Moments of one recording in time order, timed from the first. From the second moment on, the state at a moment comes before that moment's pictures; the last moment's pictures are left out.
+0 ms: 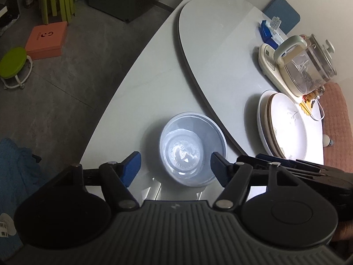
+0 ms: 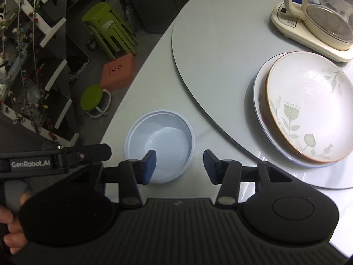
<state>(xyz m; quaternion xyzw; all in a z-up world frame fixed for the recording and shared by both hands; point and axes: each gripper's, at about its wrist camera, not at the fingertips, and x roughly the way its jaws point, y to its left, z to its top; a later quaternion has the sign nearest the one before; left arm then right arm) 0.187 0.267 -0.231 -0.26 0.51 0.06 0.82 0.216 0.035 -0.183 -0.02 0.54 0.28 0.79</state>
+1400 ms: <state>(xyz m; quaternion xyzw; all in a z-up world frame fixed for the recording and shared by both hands) 0.235 0.239 -0.230 -0.26 0.54 0.03 0.80 0.245 0.024 -0.192 0.02 0.57 0.23 0.79</state>
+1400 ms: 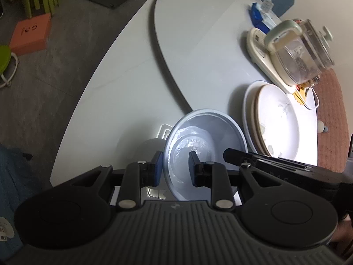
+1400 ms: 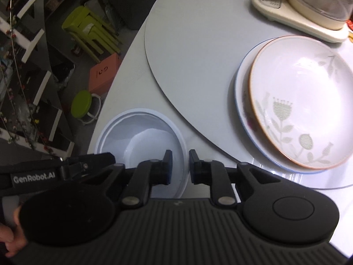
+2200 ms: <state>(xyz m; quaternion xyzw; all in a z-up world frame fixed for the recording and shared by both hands) 0.157 0.161 -0.136 -0.23 0.47 -0.05 0.85 0.156 -0.064 -0.109 0.09 0.47 0.20 0.85</state>
